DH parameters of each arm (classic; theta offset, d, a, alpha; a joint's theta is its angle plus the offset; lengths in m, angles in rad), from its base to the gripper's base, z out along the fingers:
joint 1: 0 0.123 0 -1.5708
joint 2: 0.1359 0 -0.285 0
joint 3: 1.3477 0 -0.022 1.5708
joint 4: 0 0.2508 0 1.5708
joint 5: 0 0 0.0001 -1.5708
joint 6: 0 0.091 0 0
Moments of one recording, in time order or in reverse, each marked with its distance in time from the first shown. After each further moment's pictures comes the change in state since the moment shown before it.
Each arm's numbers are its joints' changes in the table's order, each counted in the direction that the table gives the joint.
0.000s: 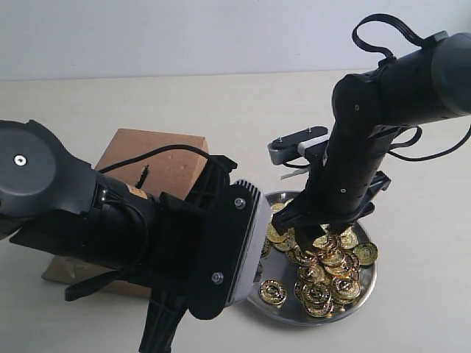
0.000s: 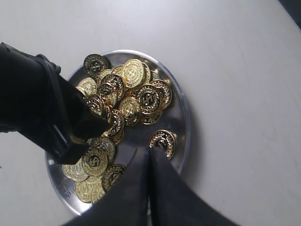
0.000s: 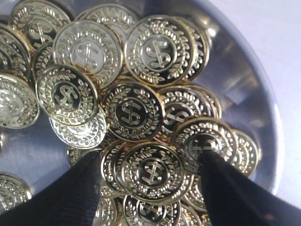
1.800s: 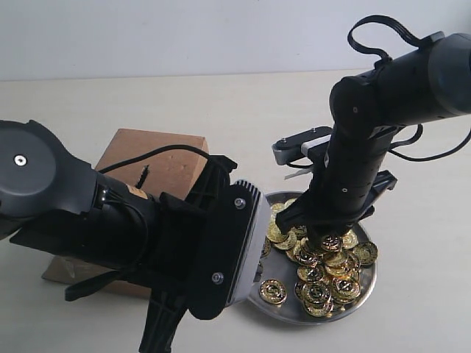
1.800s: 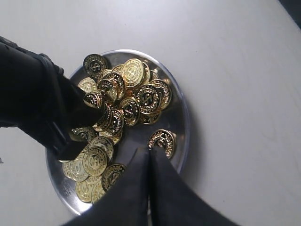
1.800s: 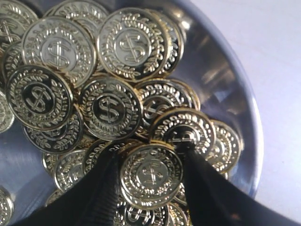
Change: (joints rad) left arm 0.000 0.000 0.000 0.000 0.000 0.000; right arm 0.000 0.013 -0.008 -0.069 -0.023 0.080
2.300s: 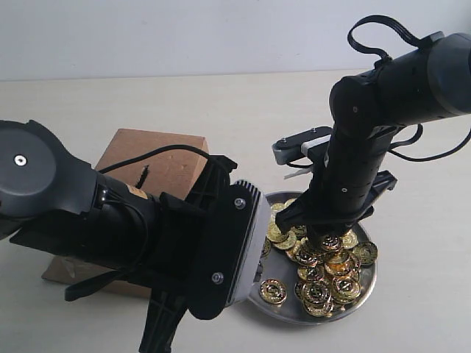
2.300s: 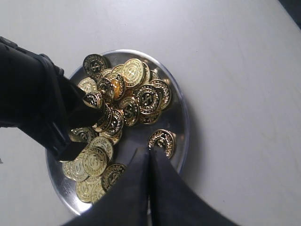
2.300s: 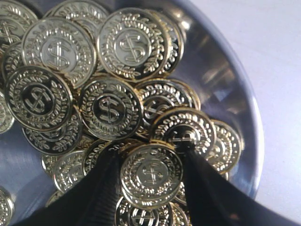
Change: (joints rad) left arm 0.000 0.000 0.000 0.000 0.000 0.000; right arm 0.000 0.000 0.000 0.008 0.000 0.000
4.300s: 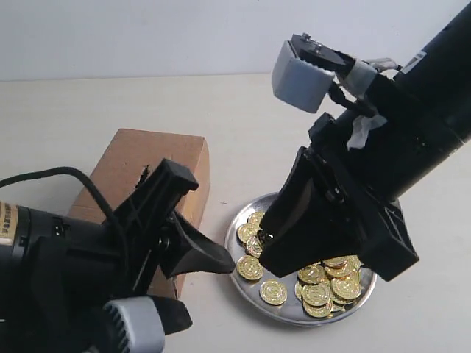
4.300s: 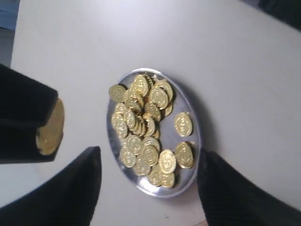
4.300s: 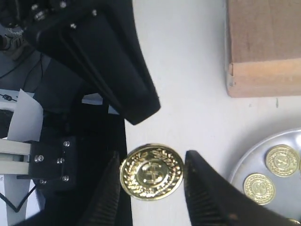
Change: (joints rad) left arm -0.084 -0.360 0.117 0.405 -0.040 0.059; right arm 0.004 -0.526 0.063 0.776 -0.456 -1.203
